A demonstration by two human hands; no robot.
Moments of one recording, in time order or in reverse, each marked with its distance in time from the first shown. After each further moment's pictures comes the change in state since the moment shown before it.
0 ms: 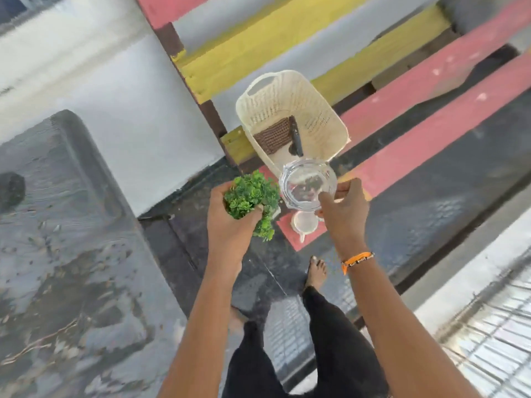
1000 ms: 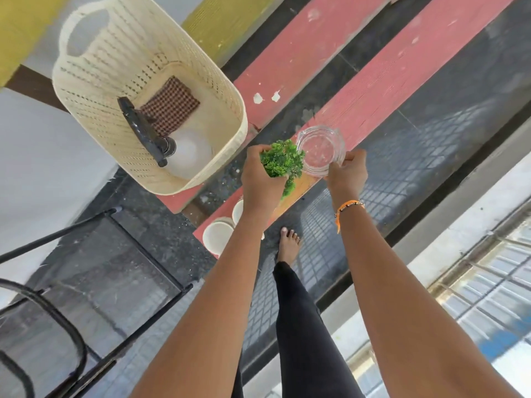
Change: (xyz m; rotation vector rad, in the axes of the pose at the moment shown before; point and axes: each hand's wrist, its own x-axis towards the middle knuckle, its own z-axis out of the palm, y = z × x) left_hand 0.093 -0.091 0.300 0.401 -0.287 -0.104; right_hand 0.236 0.201 -0.035 -0.054 0.126 0.429
